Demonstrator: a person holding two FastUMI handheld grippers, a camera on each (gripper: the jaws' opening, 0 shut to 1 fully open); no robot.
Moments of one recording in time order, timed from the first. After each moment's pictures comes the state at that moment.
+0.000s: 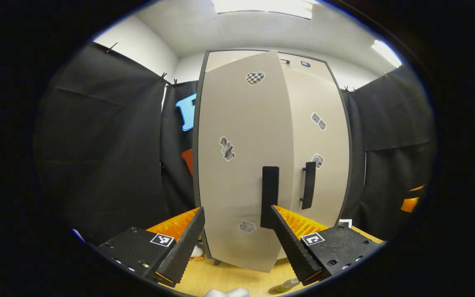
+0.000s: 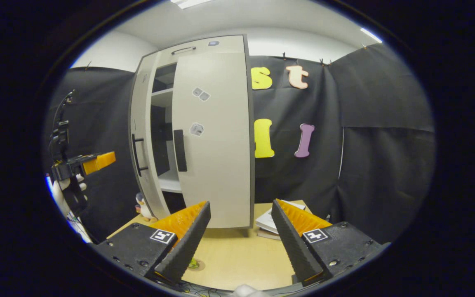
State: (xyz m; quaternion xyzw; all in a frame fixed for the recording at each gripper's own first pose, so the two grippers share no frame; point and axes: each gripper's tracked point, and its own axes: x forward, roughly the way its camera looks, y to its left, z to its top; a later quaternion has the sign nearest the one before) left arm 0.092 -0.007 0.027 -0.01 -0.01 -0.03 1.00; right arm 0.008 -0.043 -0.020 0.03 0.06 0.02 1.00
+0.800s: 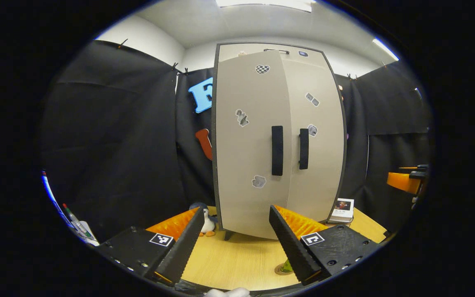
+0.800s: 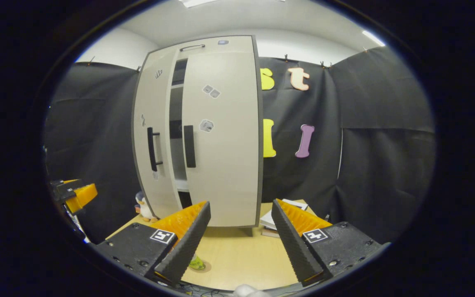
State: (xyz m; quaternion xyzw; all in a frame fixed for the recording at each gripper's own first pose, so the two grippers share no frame) left arm 0.007 0.013 -0.039 -0.01 0.05 0.01 1.00; right arm 0.003 -0.008 -0.032 0.02 0.06 0.01 1.00
